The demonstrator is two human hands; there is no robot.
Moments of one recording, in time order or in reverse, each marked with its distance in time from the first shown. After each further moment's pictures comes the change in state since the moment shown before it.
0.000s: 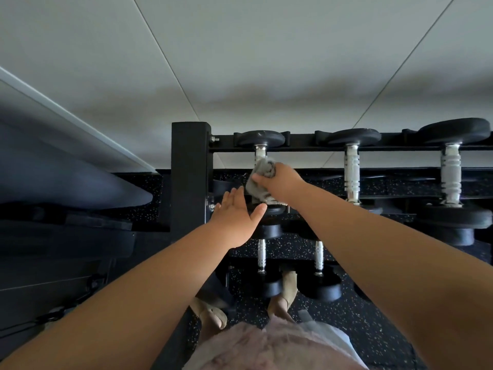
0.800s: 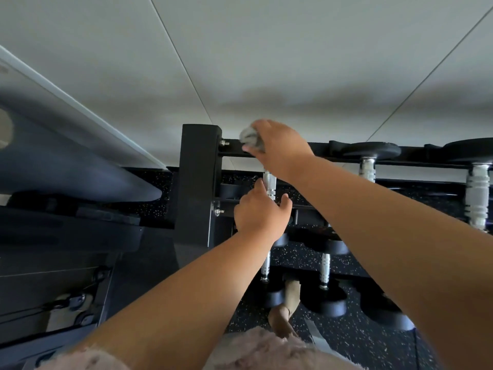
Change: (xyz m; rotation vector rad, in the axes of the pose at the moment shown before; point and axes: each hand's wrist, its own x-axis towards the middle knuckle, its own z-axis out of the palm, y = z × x) left_hand 0.036 0.058 0.015 -0.206 0.485 -0.173; right_hand 0.024 -0.066 -0.046 -0.373 0.266 -0.578
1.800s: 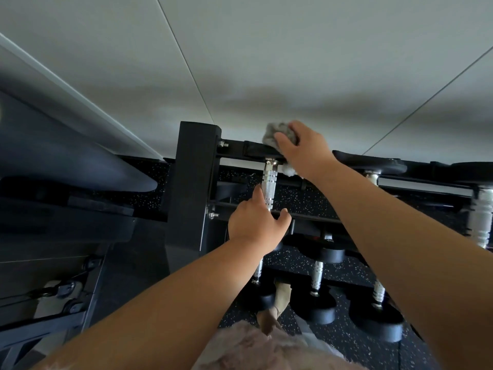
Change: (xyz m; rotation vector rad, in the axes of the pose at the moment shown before) left_hand 0.002 -0.001 -0.005 0.070 -0.045 0.014; right_hand 0.005 0.048 -0.016 0.340 -0.039 0.305
